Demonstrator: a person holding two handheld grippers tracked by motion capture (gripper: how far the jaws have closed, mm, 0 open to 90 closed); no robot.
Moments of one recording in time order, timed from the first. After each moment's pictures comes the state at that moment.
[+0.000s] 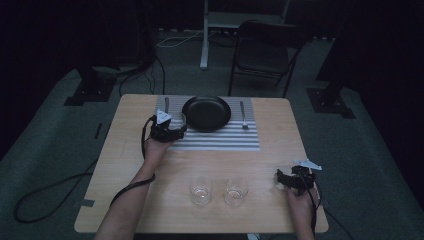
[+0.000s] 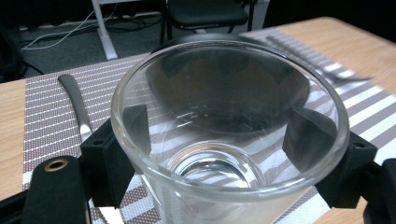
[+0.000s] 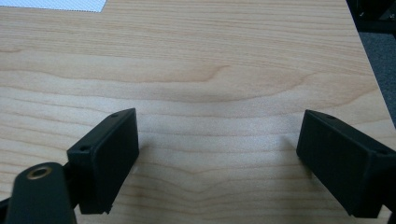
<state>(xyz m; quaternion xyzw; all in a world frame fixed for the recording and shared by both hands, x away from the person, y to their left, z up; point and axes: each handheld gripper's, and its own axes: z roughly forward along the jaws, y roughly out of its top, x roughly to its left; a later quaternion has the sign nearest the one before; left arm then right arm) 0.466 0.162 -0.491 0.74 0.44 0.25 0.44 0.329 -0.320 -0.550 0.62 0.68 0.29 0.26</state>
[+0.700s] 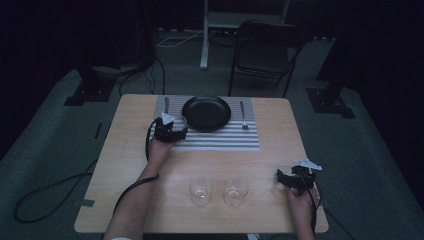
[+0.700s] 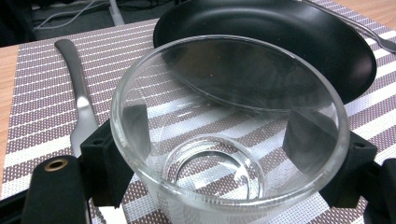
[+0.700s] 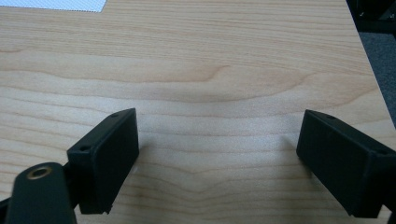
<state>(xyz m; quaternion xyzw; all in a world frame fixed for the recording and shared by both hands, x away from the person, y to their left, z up) 0.484 0.157 -0.523 0.74 0.46 0.26 0.41 0.329 -0.320 -0.550 0.62 0.68 0.29 0.26</state>
